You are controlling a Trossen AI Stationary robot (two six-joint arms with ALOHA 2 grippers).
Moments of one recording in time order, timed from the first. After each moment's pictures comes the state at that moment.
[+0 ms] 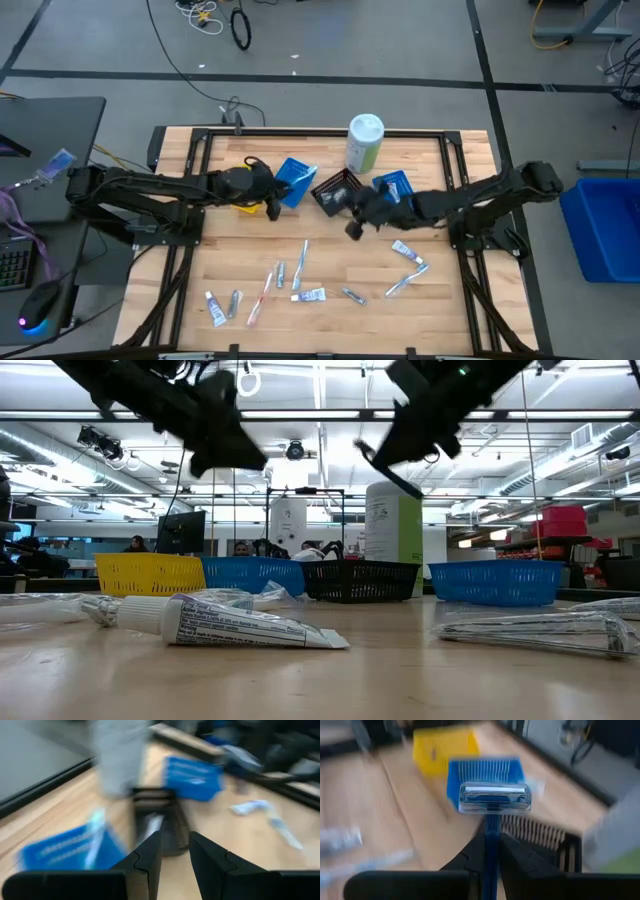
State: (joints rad) left arm 0.08 1.10 0.60 0.13 -0.21 -0.32; right arm 0.16 1.43 0.94 -0.18 0.57 0.40
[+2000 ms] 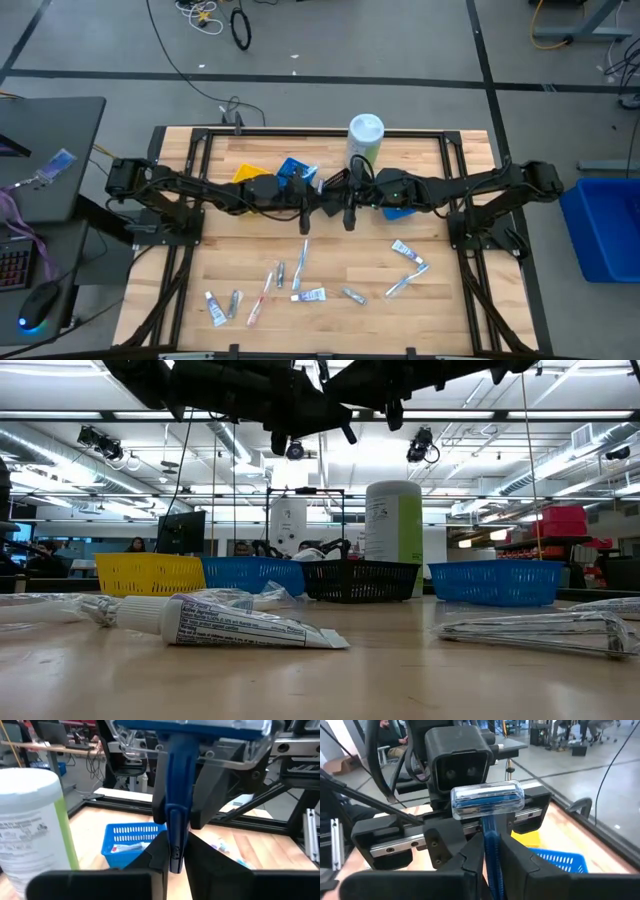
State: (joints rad) left arm 0.00 1.51 0.79 0.63 -0.15 -0.12; right arm 0.02 1.42 0.94 0.28 0.18 0.18
